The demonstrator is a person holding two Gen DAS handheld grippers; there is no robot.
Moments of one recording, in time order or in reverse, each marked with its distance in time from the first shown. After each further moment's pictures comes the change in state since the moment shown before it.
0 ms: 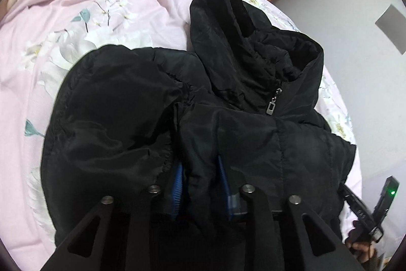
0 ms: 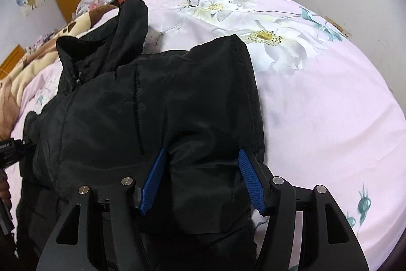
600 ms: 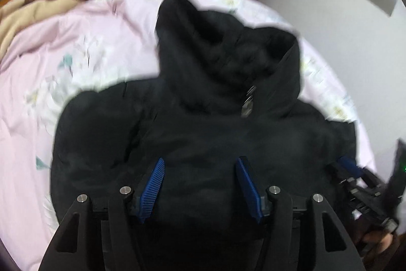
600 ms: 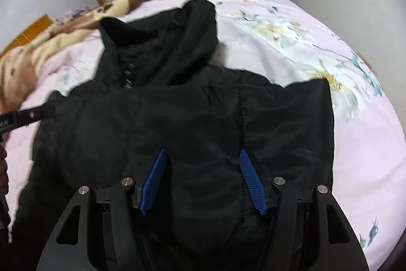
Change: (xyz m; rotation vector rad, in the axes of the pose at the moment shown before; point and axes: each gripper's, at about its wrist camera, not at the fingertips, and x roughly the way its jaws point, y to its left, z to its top) left arm -0.003 -0.046 0.002 0.173 -0.032 0.077; right arm 0.006 0.074 0.010 -0.194 -0.038 0.053
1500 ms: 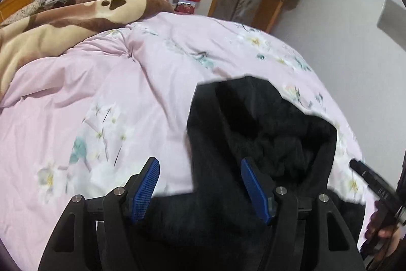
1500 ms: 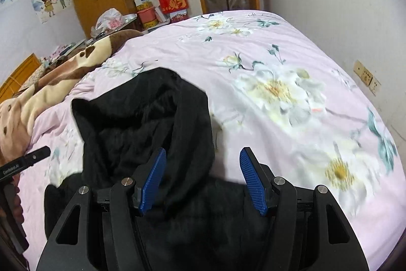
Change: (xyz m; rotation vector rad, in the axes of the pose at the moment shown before) left arm 0.004 0.045 0.161 -0.086 -0.145 0.061; right arm 0.037 -0.008 0.168 0.103 -0.105 0.007
